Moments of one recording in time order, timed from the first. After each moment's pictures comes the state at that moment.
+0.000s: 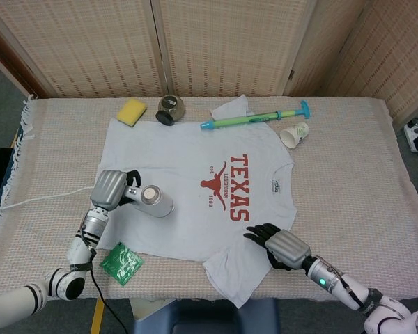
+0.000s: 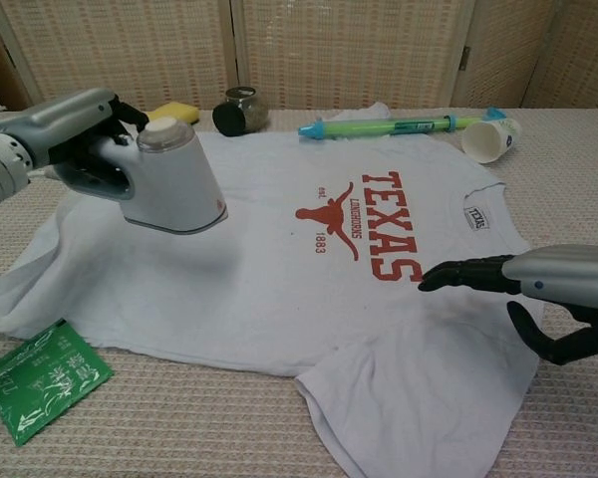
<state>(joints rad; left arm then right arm) -0.67 -1.60 -0.26 -1.26 1.29 1.07 0.09 0.55 -1.25 -0.03 -1.64 -1.68 0.78 0.08</state>
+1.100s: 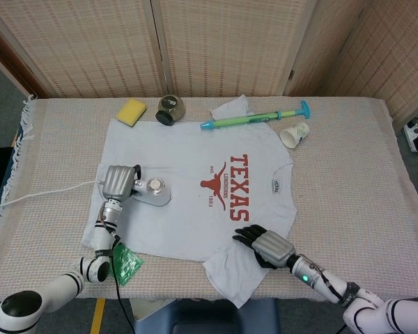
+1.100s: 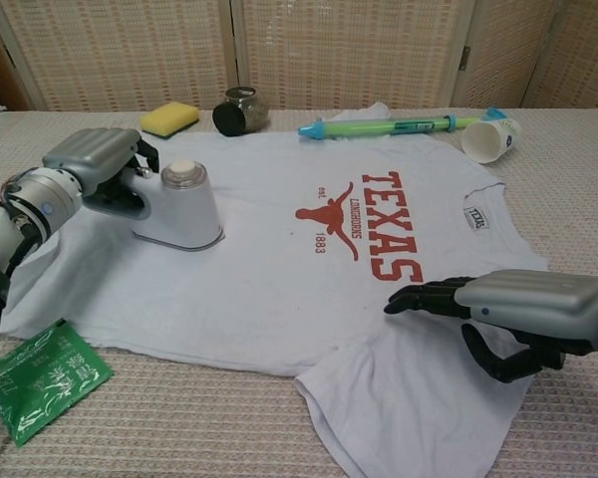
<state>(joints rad) -0.78 -1.91 -0.28 -0.70 1.19 1.00 0.19 0.63 -1.40 -0.08 -1.50 -1.62 0.79 0.07</state>
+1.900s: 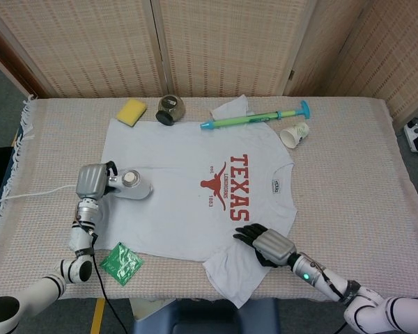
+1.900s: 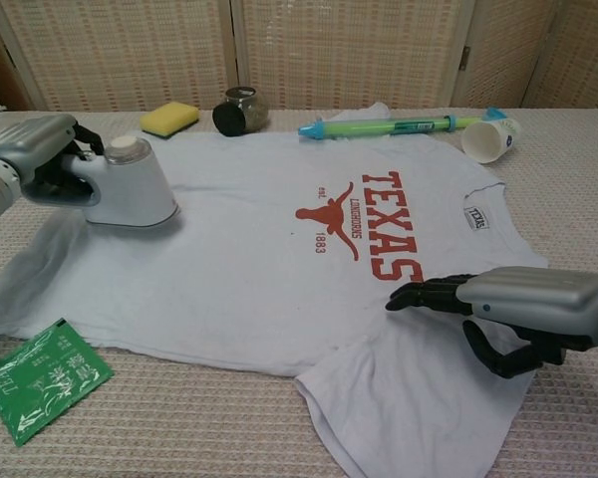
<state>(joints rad) -0.71 -1.81 -0.32 -0.80 1.16 1.03 0.07 0.65 -1.41 -0.11 -1.47 -1.63 0.82 0.10</state>
